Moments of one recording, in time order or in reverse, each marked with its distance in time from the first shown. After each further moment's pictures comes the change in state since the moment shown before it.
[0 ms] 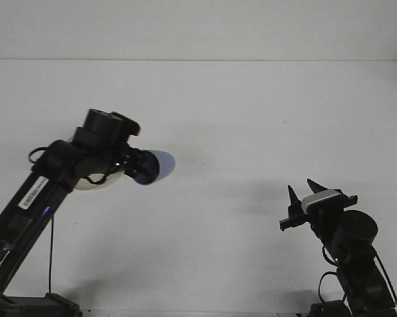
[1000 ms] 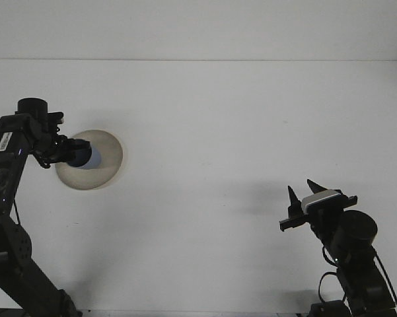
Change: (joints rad) left arm 0.564 0.363 0.024 -0.019 -0.009 0.040; right arm 0.000 0.000 0.000 -0.008 0.000 0.000
